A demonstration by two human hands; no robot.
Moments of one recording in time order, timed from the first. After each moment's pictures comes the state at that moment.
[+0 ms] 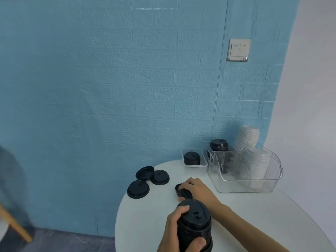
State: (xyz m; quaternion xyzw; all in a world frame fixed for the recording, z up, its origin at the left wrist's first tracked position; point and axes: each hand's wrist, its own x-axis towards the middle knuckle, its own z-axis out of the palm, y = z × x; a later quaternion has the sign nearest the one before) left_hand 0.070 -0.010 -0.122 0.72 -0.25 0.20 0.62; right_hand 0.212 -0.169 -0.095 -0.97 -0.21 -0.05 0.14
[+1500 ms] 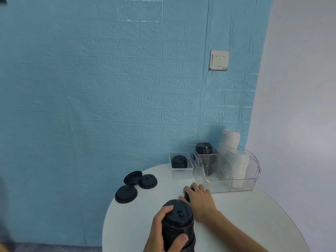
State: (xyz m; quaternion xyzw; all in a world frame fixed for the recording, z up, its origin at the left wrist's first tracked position) left_hand 0.067 -0.010 -0.118 0.72 -0.20 0.18 0.64; right_hand 0.179 -0.190 -0.095 -0.99 -0.04 -0.09 0.03
